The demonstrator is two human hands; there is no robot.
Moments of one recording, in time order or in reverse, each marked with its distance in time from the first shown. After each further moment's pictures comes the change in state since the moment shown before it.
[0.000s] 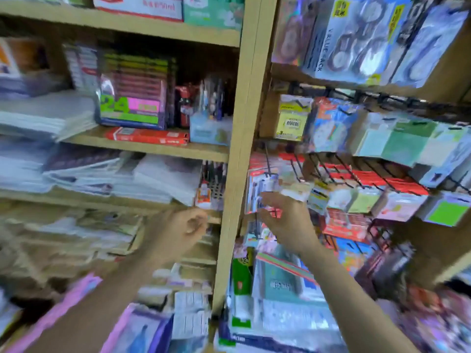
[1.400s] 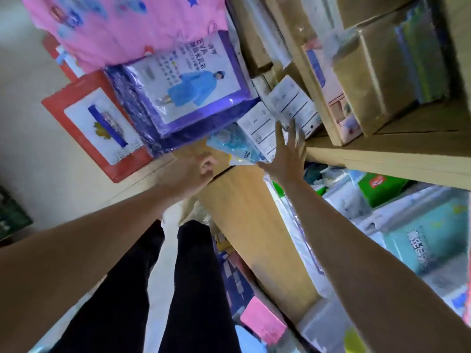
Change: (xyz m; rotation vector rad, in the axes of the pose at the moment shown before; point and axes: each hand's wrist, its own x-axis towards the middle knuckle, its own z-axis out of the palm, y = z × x) left_hand -0.415 -0.219 0.416 -0.376 -0.314 -1.280; right_hand -0.177 0.342 0.576 -0.633 -1.068 -0.337
